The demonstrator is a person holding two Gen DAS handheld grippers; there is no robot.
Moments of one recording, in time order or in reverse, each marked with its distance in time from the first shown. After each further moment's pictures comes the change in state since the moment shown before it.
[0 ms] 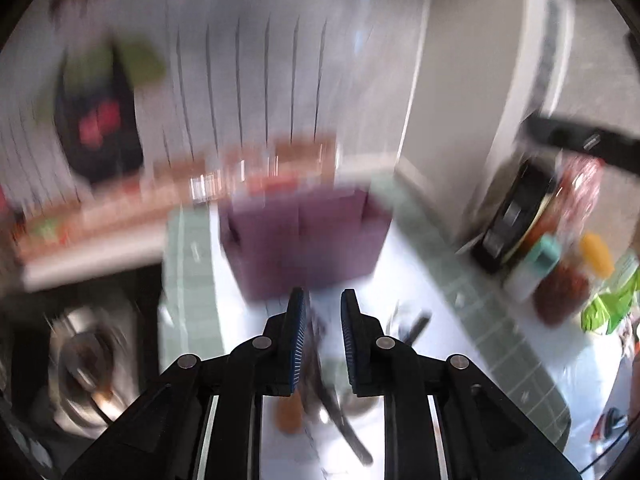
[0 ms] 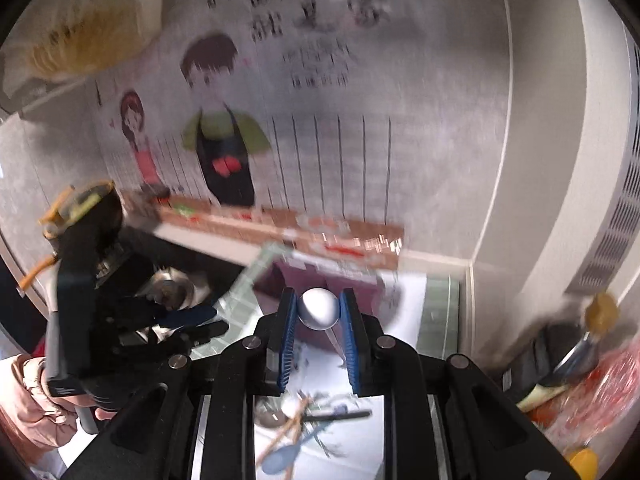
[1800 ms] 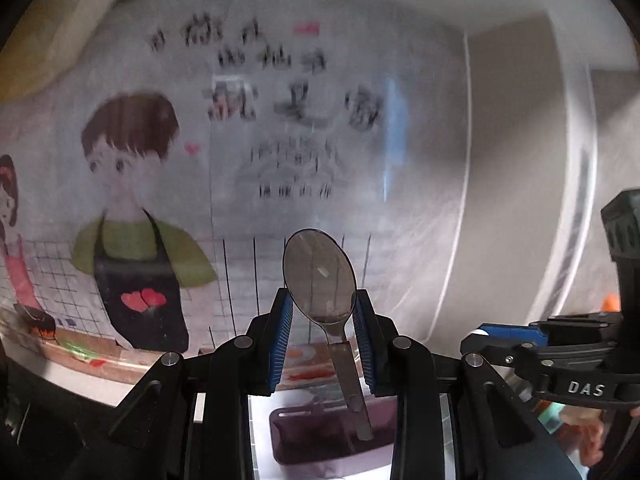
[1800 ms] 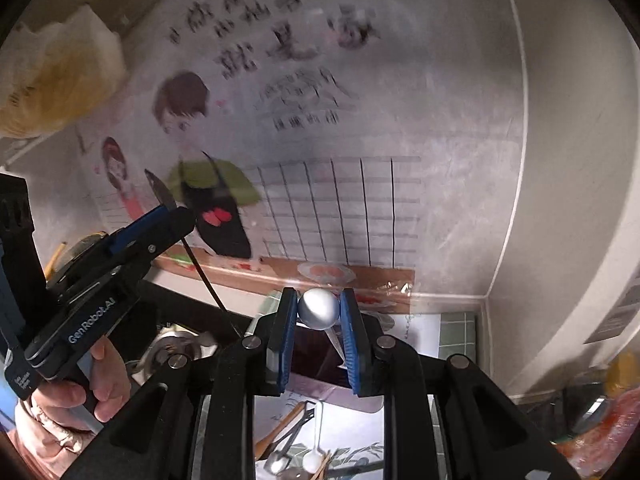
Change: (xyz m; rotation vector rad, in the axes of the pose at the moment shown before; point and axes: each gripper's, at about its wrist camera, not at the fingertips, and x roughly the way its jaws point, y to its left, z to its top) left arm -0.074 0.022 0.137 0.015 -0.549 0.092; right arm 0.042 -0.006 0.078 0.106 -0.054 0.020
